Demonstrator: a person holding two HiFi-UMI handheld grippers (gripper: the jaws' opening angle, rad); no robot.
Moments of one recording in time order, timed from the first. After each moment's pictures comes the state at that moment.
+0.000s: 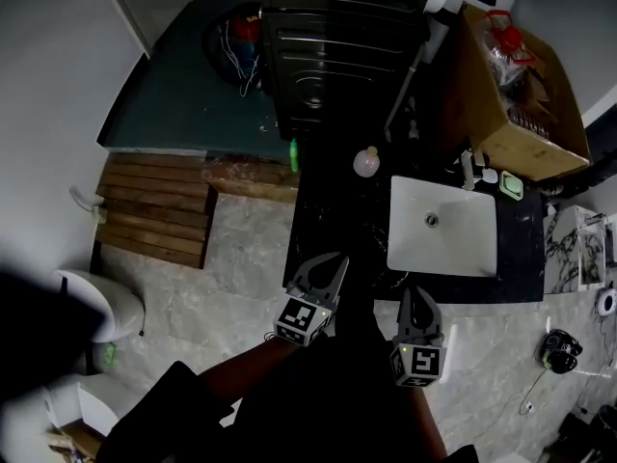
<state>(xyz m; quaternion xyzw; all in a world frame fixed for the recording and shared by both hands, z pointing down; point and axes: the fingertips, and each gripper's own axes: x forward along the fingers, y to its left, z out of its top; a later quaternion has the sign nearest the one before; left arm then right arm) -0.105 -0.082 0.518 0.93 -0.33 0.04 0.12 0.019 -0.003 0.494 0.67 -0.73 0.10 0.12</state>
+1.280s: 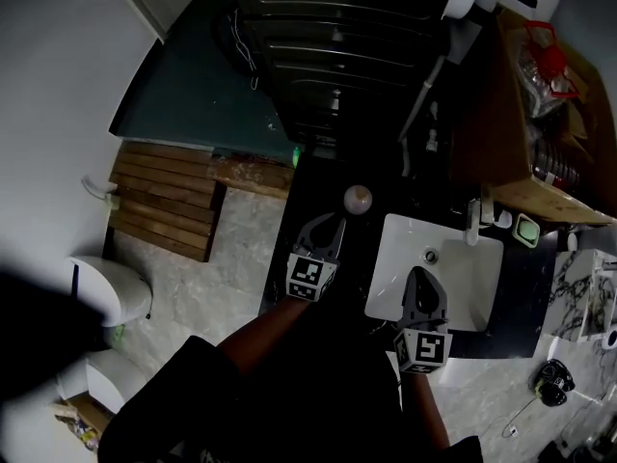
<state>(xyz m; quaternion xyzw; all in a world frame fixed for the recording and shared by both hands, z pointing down) -0.034 -0.302 0.589 0.89 -0.43 0.10 0.10 0.112 -0.189 0.499 0.63 -0.76 0.12 0.09</state>
